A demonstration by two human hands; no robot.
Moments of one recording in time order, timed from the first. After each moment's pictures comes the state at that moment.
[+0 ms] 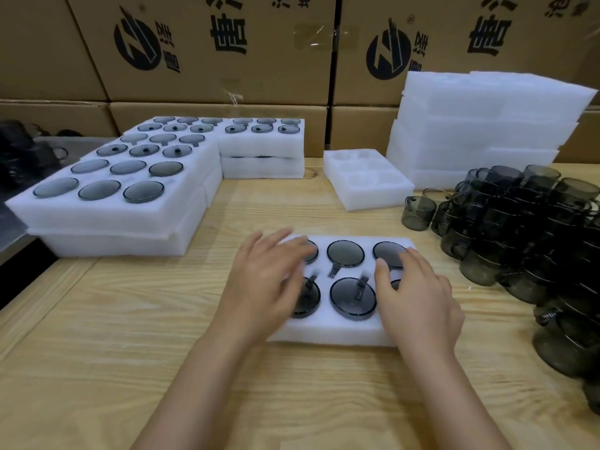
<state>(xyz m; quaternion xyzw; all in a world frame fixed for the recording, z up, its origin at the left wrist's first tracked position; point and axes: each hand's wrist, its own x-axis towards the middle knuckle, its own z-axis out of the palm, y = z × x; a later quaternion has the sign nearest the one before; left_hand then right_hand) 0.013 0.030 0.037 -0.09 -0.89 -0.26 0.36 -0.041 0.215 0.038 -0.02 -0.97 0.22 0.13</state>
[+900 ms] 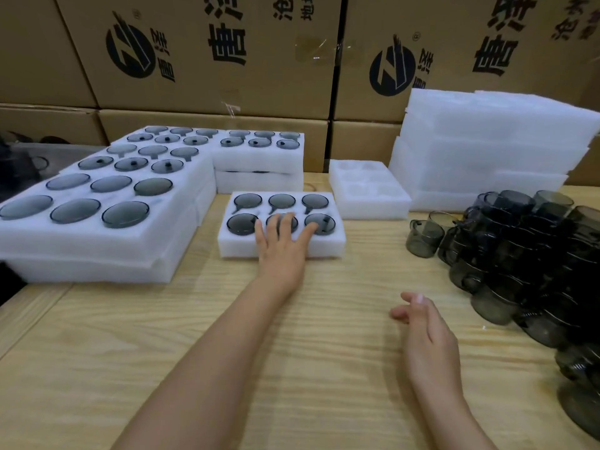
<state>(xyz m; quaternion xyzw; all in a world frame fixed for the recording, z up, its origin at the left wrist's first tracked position) -0.140 0.006 0.001 0.11 -0.98 -0.01 0.16 -0.072 0.226 -0.010 0.01 -0.82 0.55 0.13</state>
